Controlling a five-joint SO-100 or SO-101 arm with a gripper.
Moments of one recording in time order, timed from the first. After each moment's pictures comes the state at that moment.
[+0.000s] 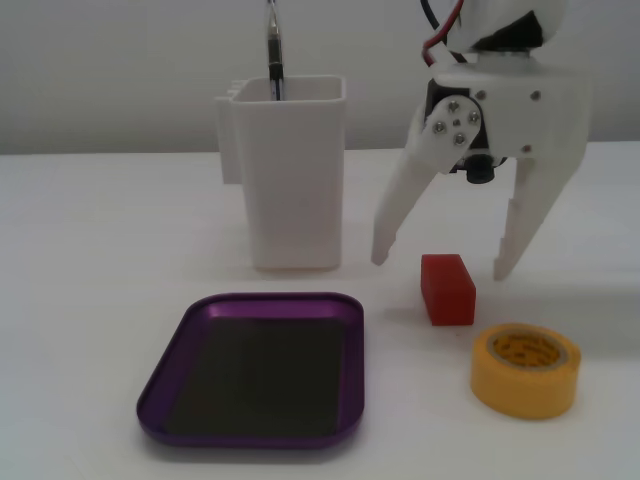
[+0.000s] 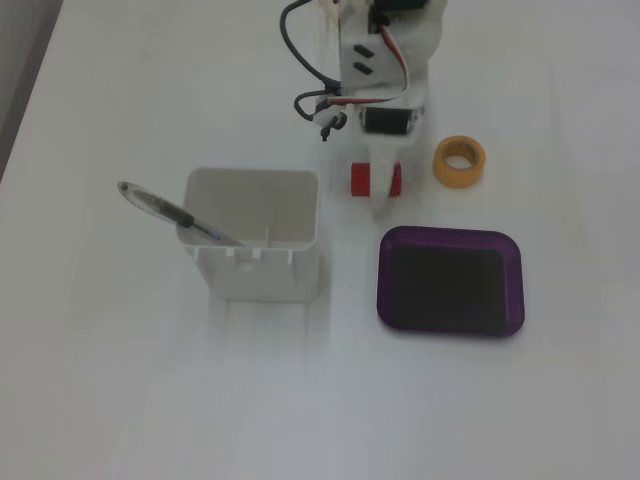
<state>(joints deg) -0.3 90.4 100.5 65.7 1.1</state>
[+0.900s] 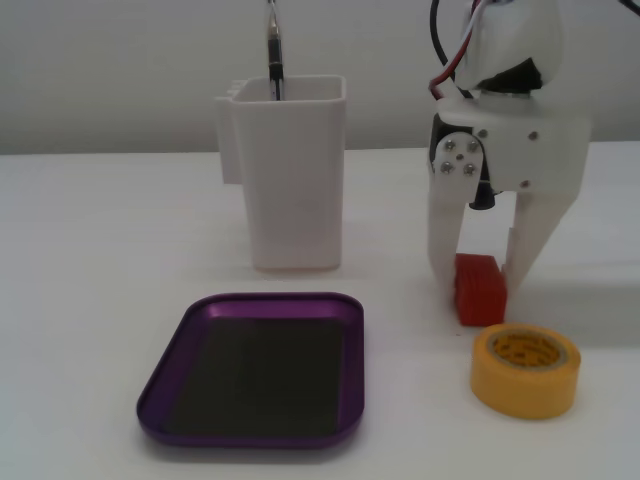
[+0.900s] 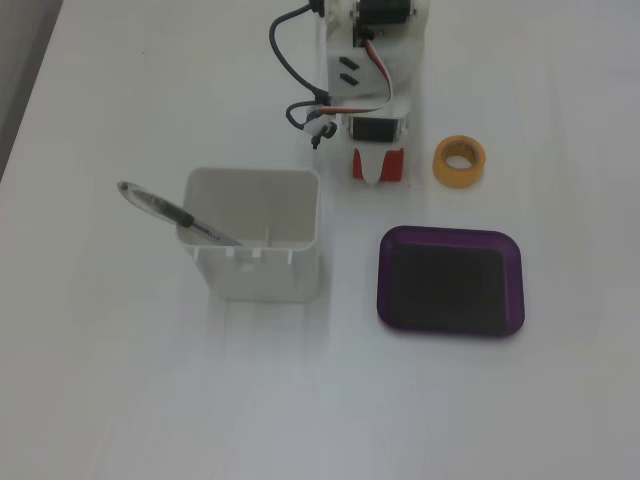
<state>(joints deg) 1.2 90.3 108.6 56.1 -0.5</state>
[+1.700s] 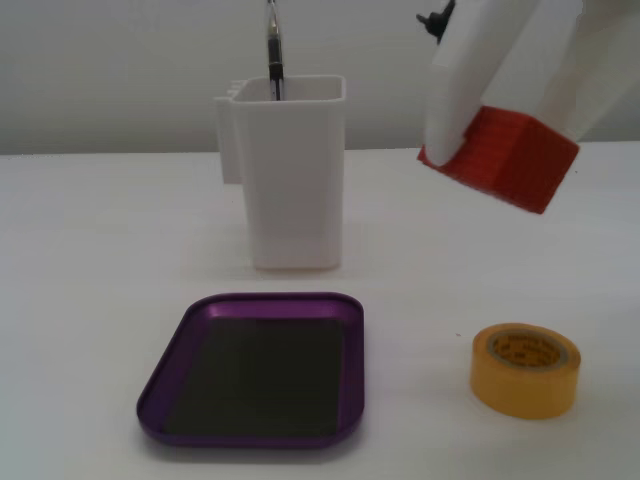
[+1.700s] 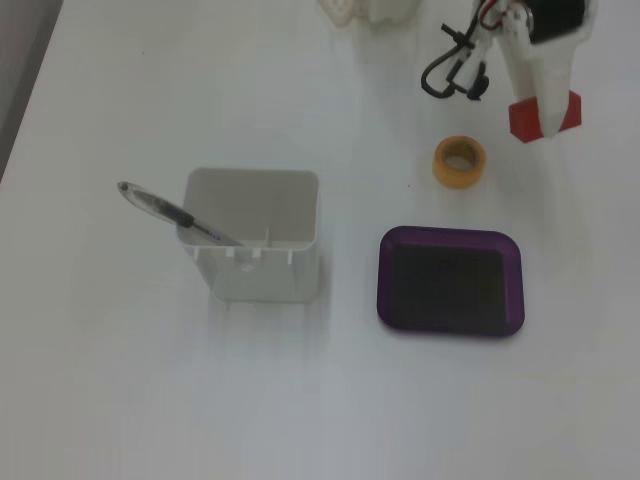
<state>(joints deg) -22.8 102.4 89.6 59.4 1.6</state>
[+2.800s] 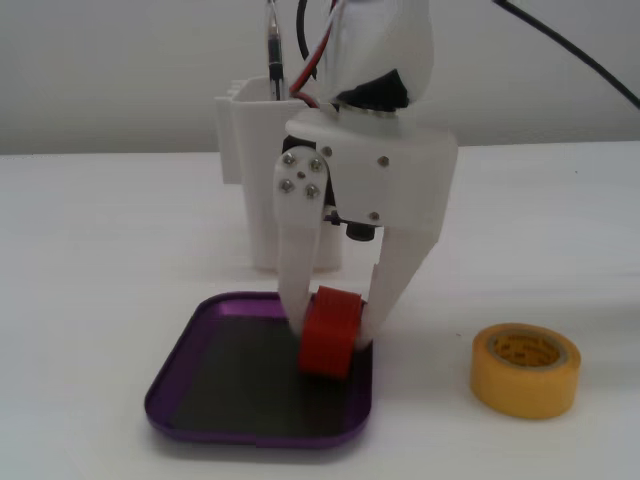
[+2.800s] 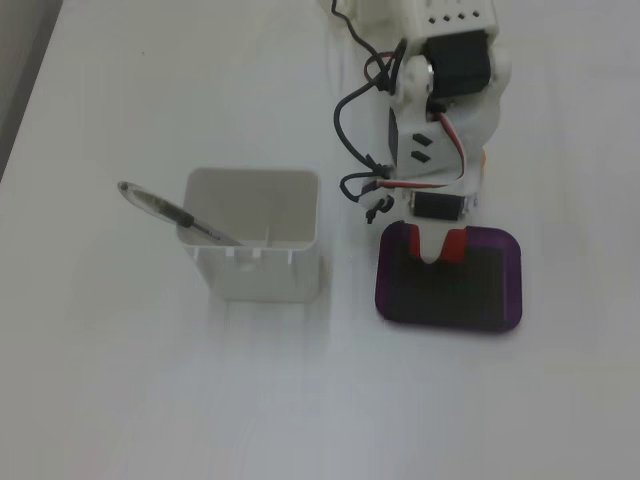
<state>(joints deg) -8.0 62.1 66.0 63.1 12.2</state>
